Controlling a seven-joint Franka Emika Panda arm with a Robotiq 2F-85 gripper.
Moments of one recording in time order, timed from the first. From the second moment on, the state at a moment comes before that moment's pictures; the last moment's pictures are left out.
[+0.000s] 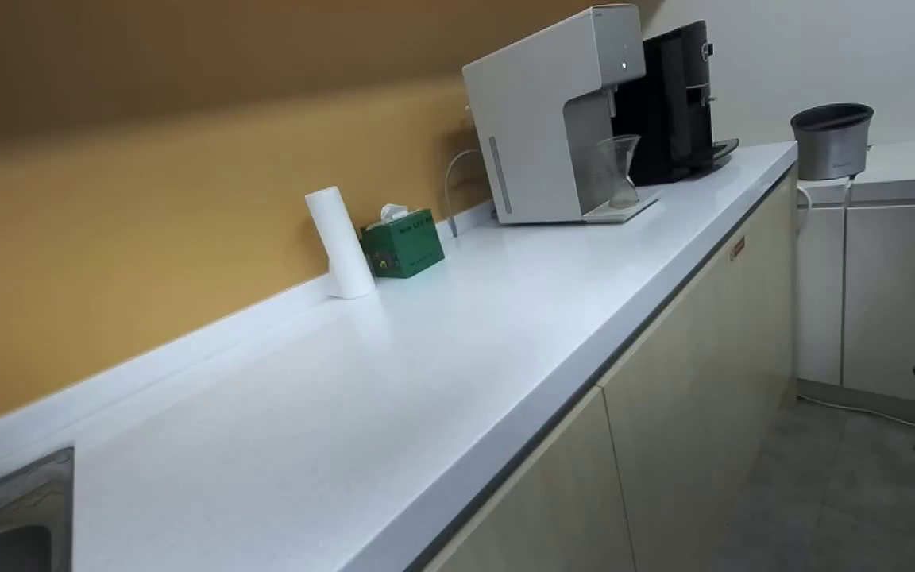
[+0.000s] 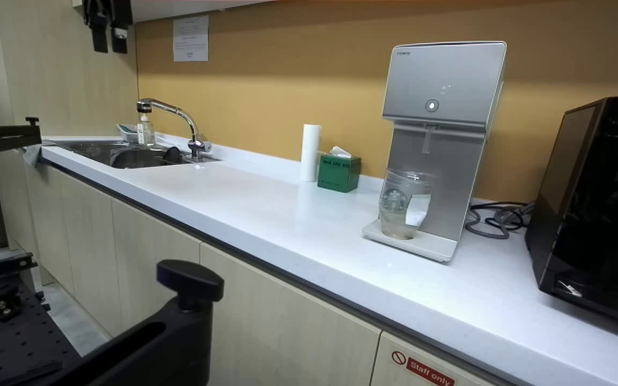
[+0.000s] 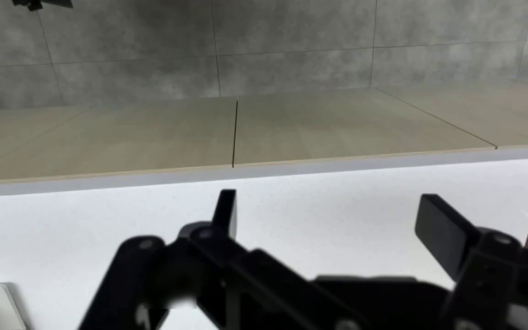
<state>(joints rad) 0.10 -0.77 0.19 -2.41 0.18 1.75 0.26</state>
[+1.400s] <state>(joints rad) -0.13 -0.64 -0.05 -2.40 0.00 2.04 0.09</state>
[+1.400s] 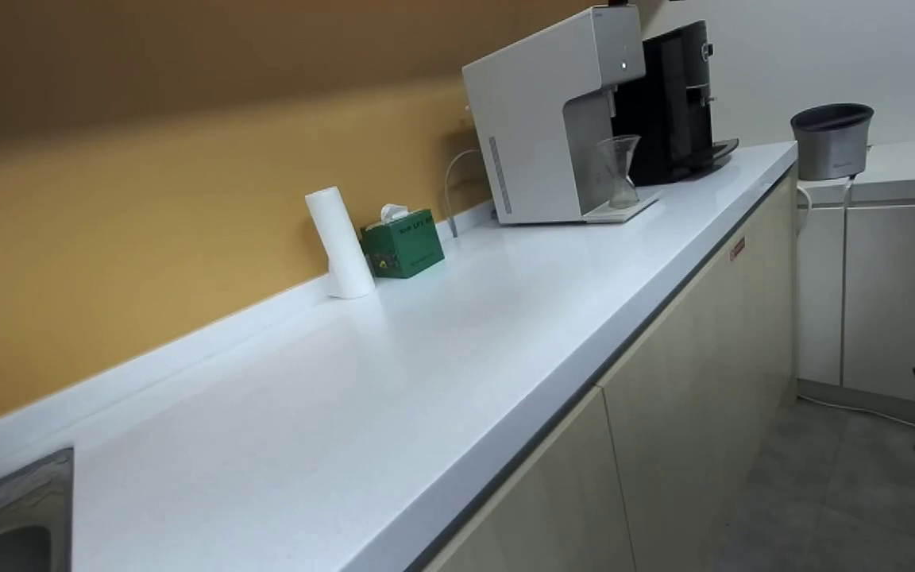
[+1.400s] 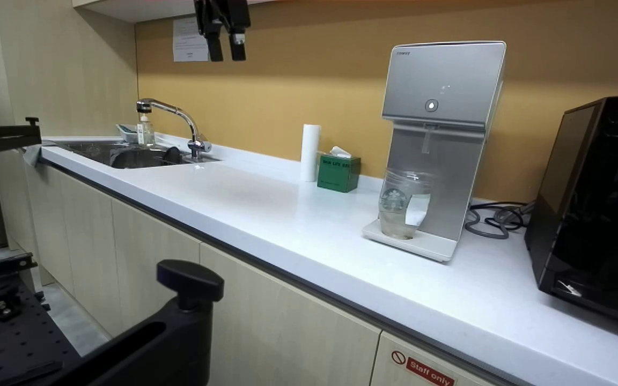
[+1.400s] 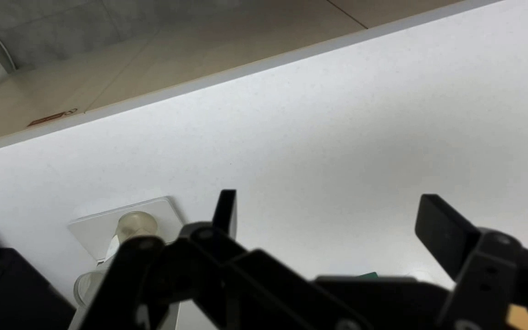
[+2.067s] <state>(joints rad) -0.19 -0.56 -0.07 -2.47 -0.04 2.35 0.09</state>
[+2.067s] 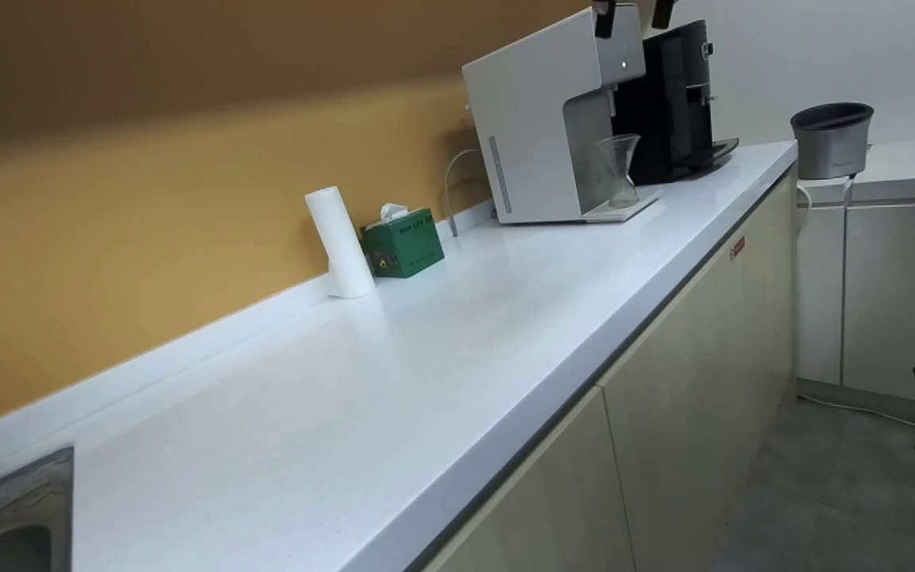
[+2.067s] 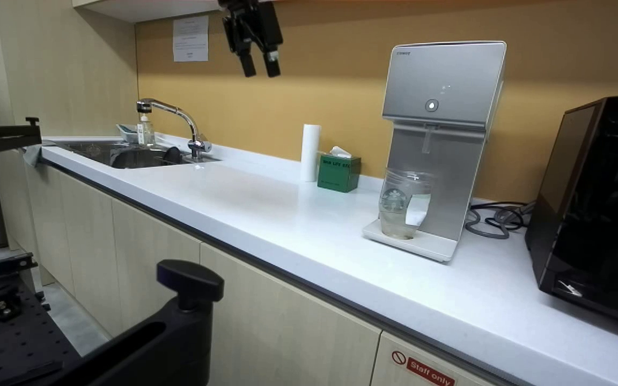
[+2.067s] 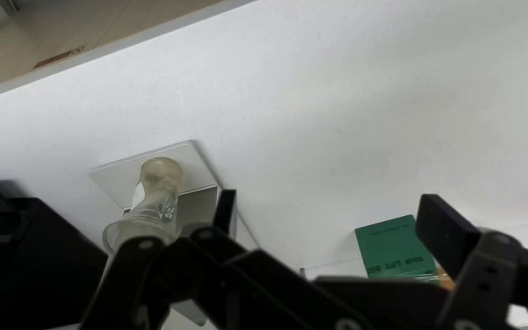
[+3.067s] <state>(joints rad) -0.35 -0.26 -0.11 -2.48 -0.08 2.85 0.19</state>
